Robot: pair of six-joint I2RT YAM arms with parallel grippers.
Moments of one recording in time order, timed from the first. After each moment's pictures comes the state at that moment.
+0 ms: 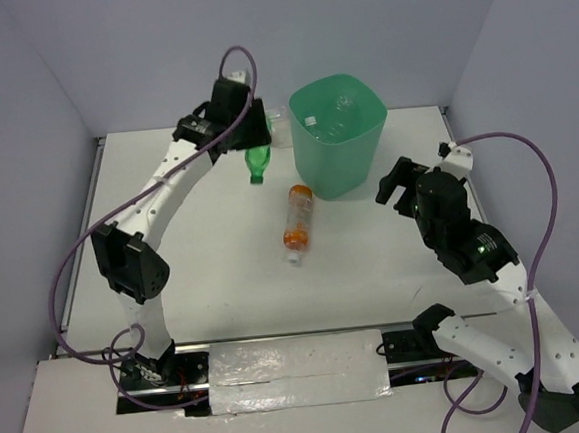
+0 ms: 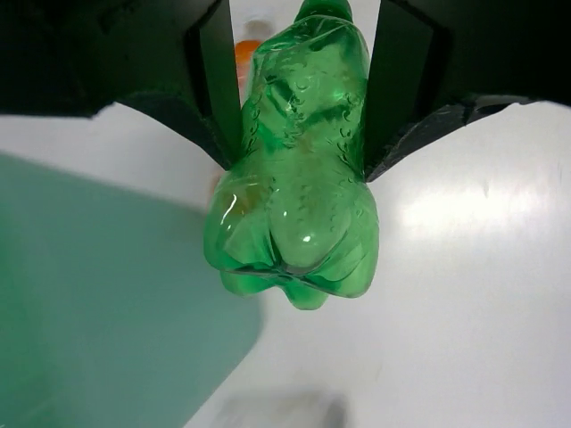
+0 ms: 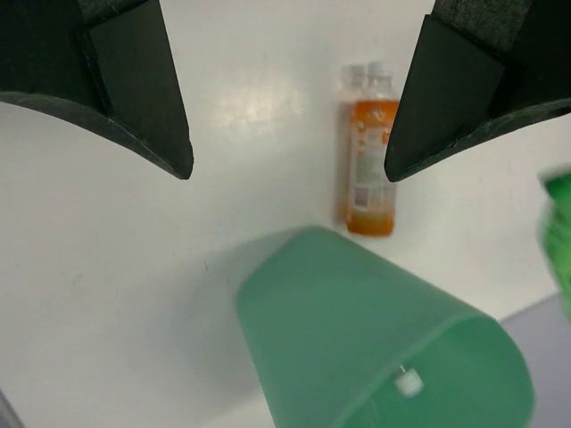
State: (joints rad) left arm -0.51 1.89 1.88 -0.76 -0.14 -0.49; right arm 0.48 0.79 1.06 -0.63 0.55 0.57
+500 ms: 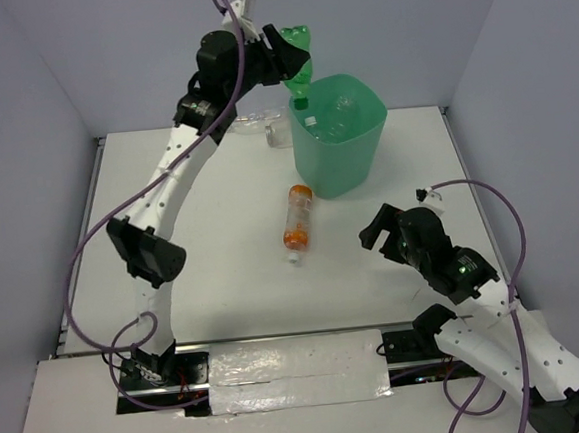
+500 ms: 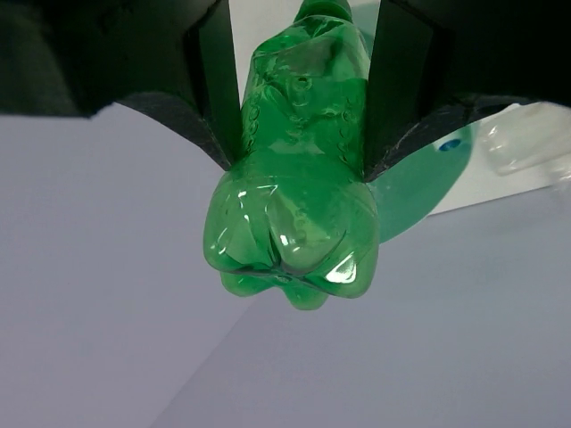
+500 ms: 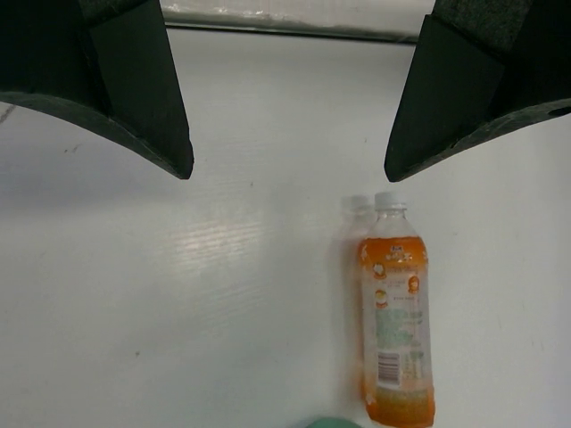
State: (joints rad) left arm -0.51 2.01 2.38 -0.34 0.16 -0.55; right arm 0.51 0.65 0.70 -0.70 0.27 0.83
